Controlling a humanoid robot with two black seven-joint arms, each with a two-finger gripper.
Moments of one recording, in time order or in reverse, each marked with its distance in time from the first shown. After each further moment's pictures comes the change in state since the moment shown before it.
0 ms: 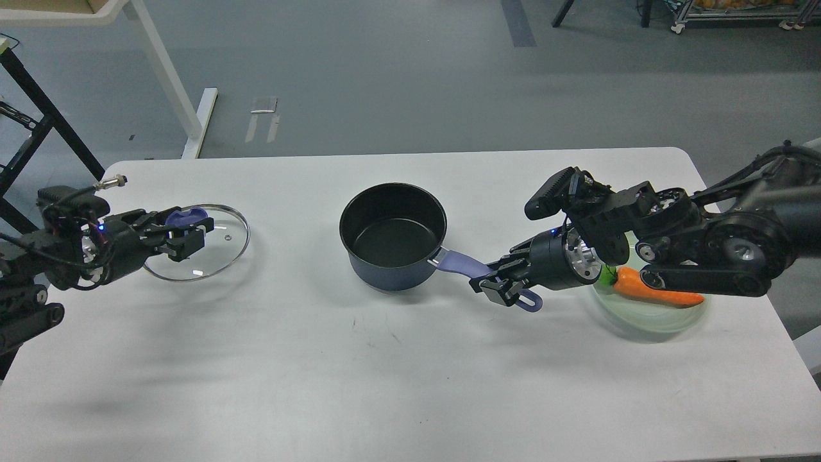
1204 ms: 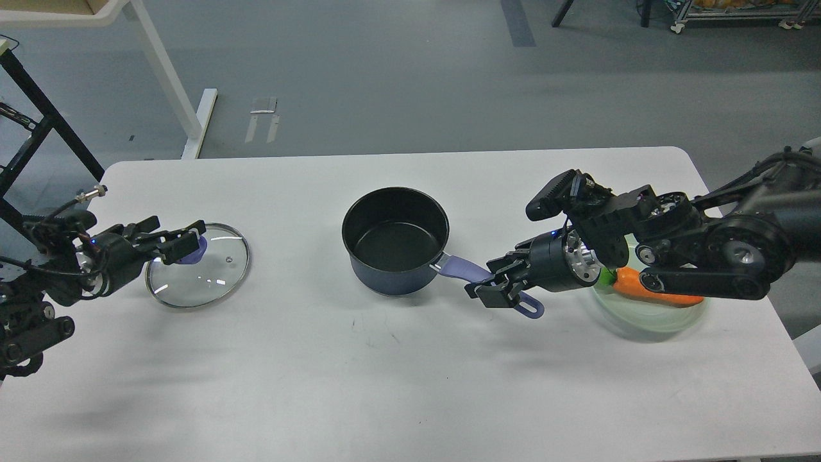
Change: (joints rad) left arm 0.032 -0.027 -0.011 0.051 -0.239 0.042 -0.005; right arm -0.026 -0.015 0.034 -0.003 0.027 -0.005 -0.002
